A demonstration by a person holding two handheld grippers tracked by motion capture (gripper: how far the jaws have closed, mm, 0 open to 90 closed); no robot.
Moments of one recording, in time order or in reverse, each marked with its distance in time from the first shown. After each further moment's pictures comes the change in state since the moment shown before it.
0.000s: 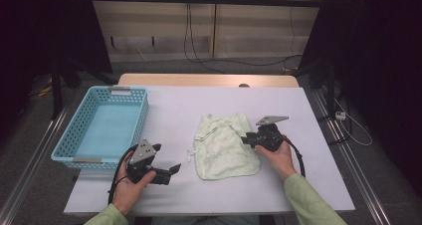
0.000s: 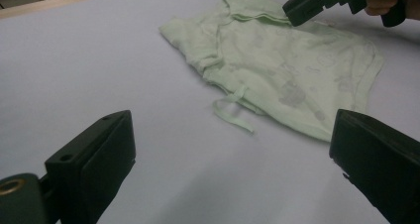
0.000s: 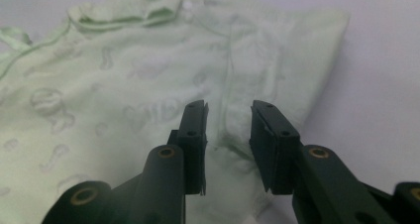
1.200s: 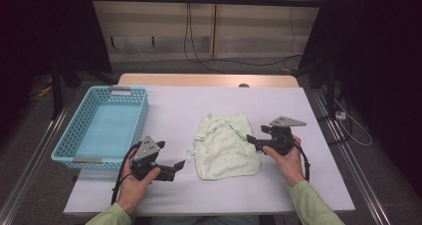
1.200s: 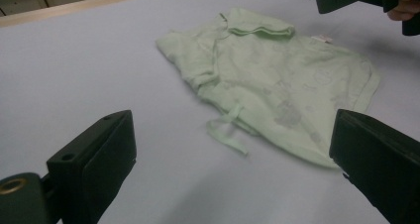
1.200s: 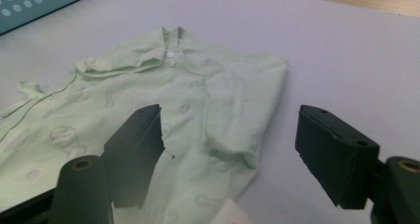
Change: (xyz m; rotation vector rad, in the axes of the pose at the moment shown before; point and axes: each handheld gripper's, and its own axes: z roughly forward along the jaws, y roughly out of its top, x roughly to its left) left arm -0.006 0.013 0.013 -0.025 -0.004 -0.017; right arm 0.005 -0.004 -0.035 -0.145 -0.103 0.059
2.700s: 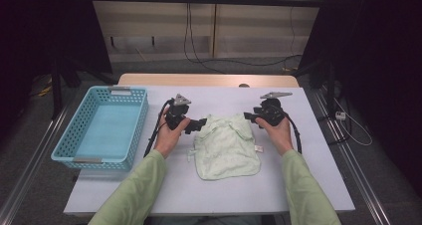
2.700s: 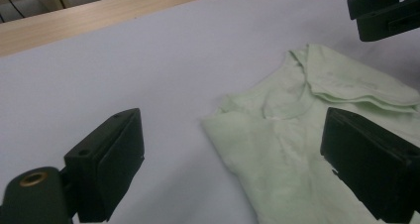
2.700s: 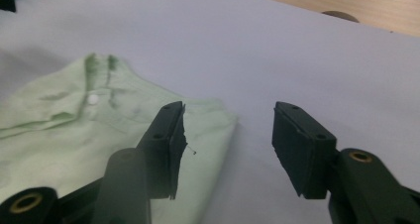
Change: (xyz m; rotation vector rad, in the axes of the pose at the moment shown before) left arm 0.066 0.067 0.135 0.108 0.060 -0.095; right arm -0.049 0.051 0.068 0.118 -0.026 0.015
